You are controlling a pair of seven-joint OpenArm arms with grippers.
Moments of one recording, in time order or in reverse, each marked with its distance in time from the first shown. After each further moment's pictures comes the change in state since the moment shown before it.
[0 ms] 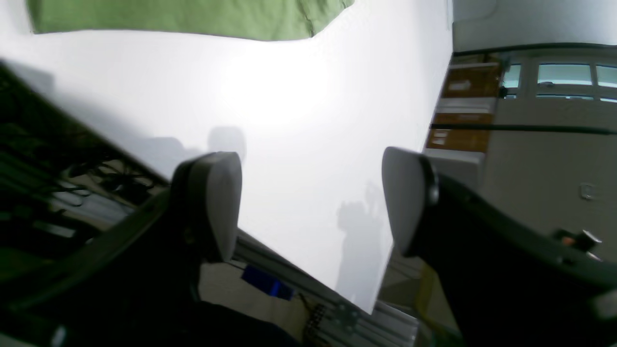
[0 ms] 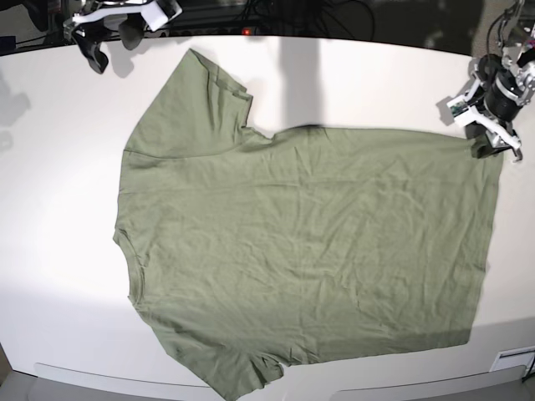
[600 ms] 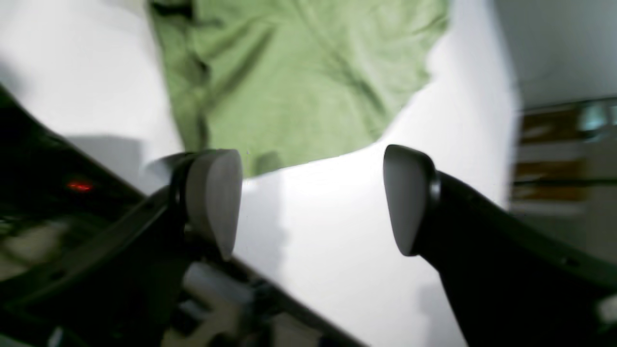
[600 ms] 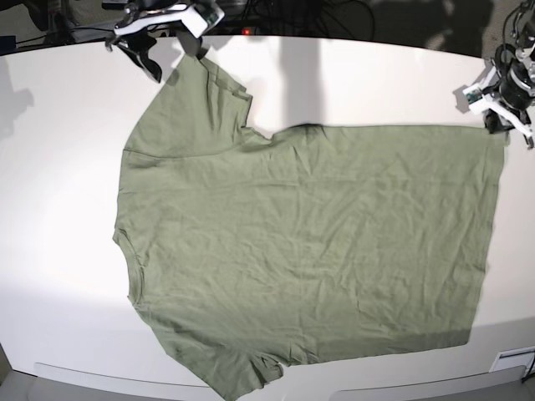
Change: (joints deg) left arm 1.9 -2.1 0.0 -1.1 -1.9 -0.9 -0.5; right arm 10.1 0.4 -11.5 0.0 14.2 -0.2 5.8
